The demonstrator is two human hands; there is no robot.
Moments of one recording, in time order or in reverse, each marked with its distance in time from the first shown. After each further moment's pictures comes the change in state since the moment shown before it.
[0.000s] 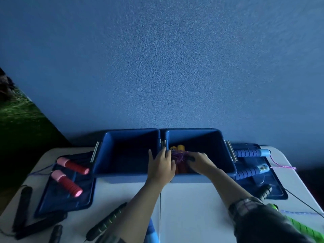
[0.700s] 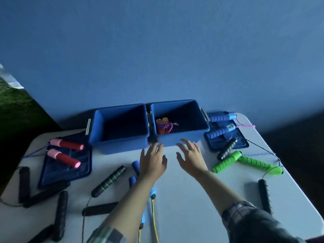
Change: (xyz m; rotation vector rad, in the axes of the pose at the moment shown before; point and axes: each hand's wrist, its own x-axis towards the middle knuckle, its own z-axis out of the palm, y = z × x) left_hand -0.125 0.026 -0.017 -0.158 -0.005 0.057; right_hand -0.169 -0.009 0.056 -0.174 0.370 -0.112
